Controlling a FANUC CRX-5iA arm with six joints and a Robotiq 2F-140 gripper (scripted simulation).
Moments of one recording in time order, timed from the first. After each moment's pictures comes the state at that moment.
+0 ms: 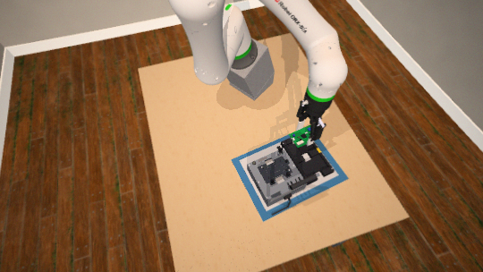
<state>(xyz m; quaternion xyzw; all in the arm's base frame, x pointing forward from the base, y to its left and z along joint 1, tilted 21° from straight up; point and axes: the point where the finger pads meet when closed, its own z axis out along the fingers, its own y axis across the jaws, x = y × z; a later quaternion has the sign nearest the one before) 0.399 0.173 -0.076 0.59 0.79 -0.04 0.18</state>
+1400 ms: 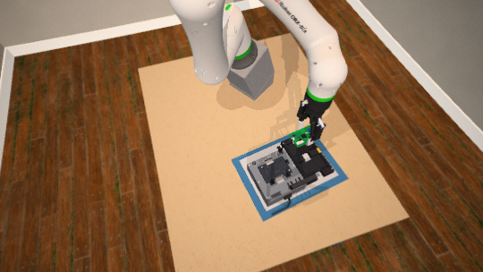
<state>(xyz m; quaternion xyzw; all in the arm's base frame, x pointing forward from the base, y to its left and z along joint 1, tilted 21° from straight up) 0.399 0.173 -0.076 0.60 0.78 -0.04 0.18</state>
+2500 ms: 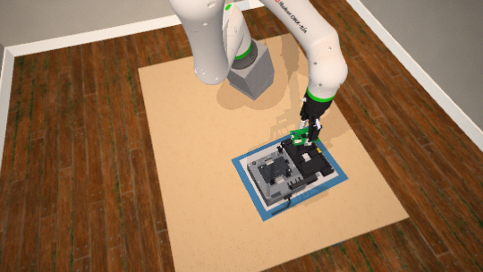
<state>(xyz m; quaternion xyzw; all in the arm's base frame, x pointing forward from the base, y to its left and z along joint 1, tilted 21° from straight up) 0.399 0.173 -0.076 0.69 0.70 -0.02 0.18</state>
